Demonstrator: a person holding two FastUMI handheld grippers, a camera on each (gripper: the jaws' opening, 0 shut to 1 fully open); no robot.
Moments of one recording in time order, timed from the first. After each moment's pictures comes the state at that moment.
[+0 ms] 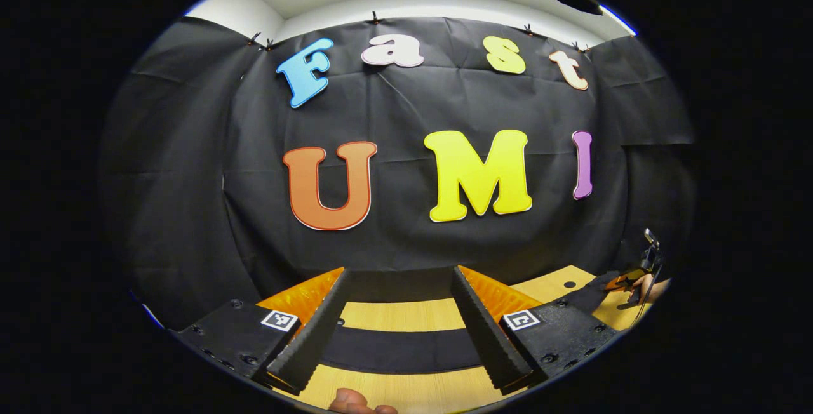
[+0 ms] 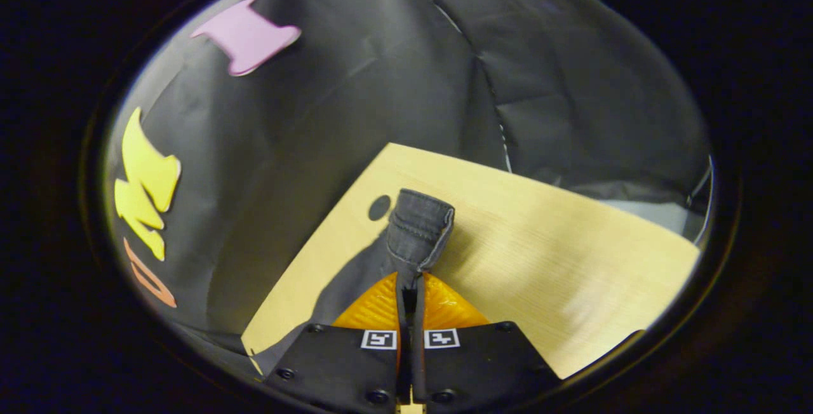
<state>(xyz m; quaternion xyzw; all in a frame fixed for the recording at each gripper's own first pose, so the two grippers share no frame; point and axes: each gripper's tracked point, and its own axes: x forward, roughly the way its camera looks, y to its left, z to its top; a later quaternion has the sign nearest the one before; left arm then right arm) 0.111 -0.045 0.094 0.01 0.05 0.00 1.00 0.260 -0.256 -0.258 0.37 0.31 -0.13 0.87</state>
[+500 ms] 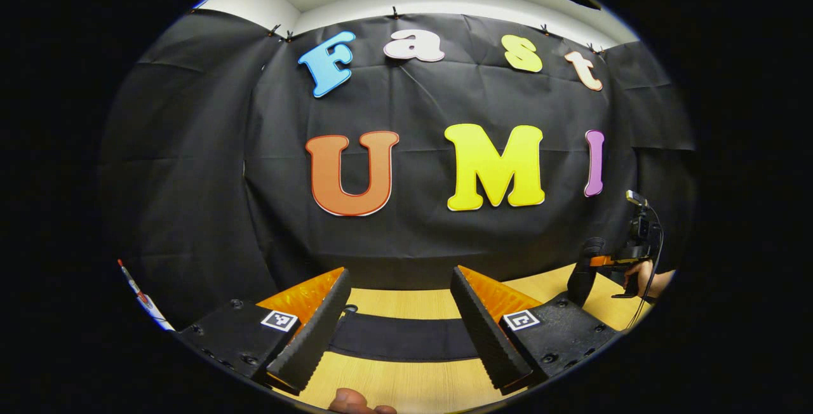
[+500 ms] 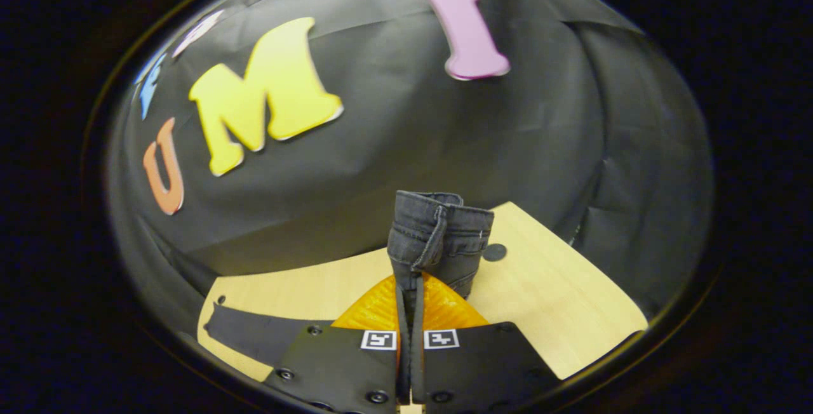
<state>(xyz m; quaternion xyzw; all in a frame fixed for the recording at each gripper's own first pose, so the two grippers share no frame) 0.082 -0.016 0.079 -0.01 0.07 0.03 1.00 0.251 -0.126 -0.138 0.14 0.25 0.03 0.96</state>
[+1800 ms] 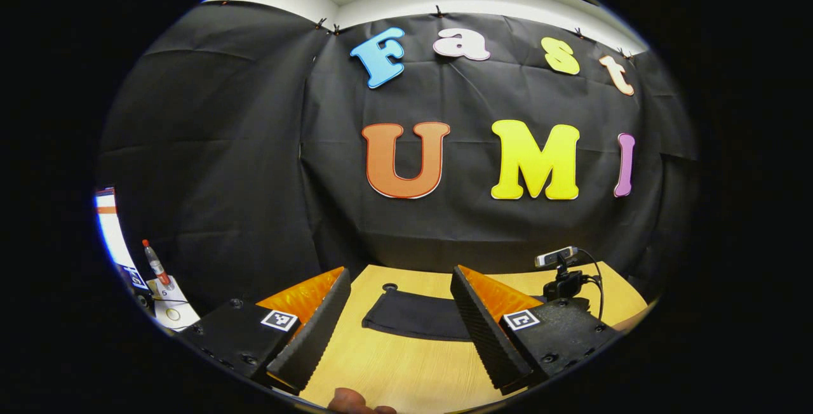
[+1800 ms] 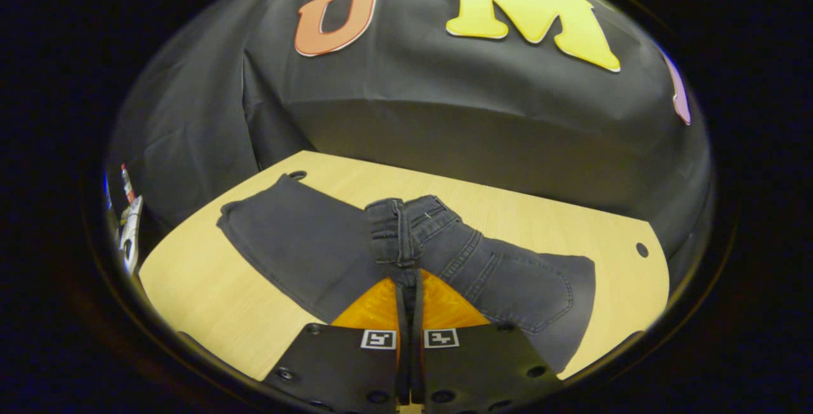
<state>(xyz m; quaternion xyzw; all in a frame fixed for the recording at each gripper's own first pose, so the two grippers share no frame) 0.010 0.040 0.066 -0.04 0.09 0.11 0.99 0.231 -0.102 -0.093 -0.07 0.30 0.24 0.92</state>
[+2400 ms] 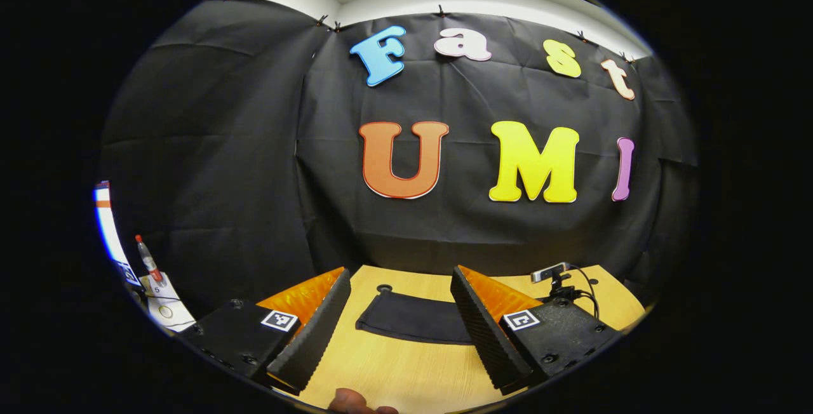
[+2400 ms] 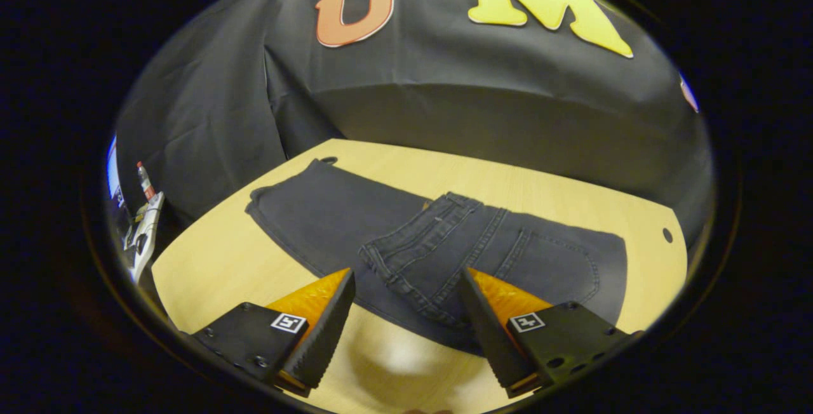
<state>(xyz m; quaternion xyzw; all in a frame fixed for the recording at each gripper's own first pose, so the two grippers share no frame) 0.029 0.045 0.050 -0.05 0.10 0.11 0.99 0.204 -0.085 -0.092 -0.03 0.30 0.28 0.91</state>
